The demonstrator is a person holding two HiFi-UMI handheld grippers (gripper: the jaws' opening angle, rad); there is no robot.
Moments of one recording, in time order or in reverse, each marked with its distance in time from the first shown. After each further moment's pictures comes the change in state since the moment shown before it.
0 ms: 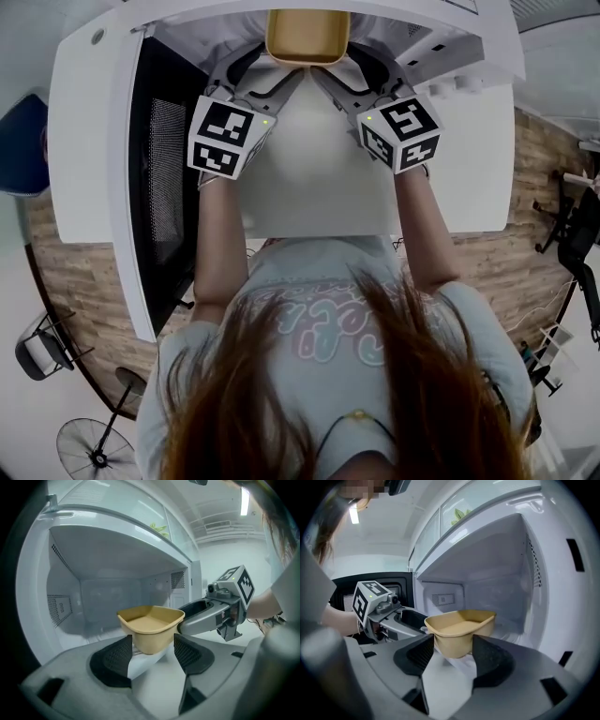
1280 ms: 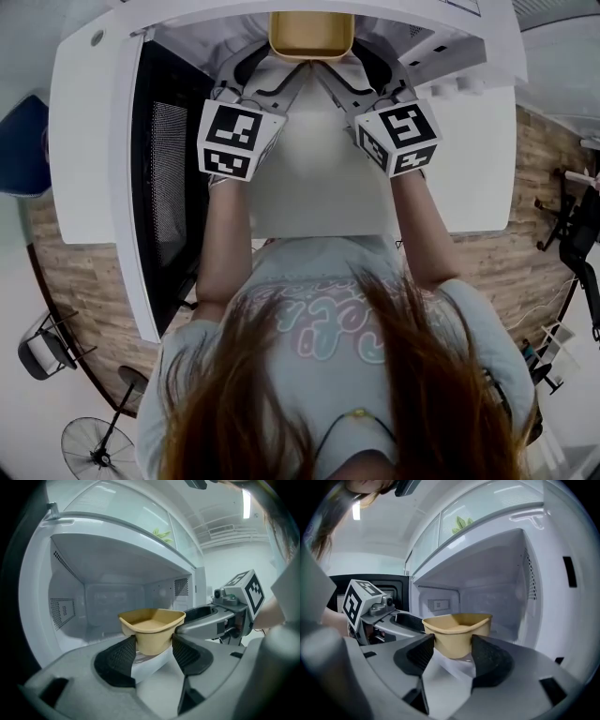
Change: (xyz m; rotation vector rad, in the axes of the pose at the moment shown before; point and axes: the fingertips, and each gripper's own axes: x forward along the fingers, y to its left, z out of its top) left arm 0.003 0.001 0.017 -0.045 -0.073 0.057; right arm -0.001 -0.005 0.013 -0.015 -0.066 -0.080
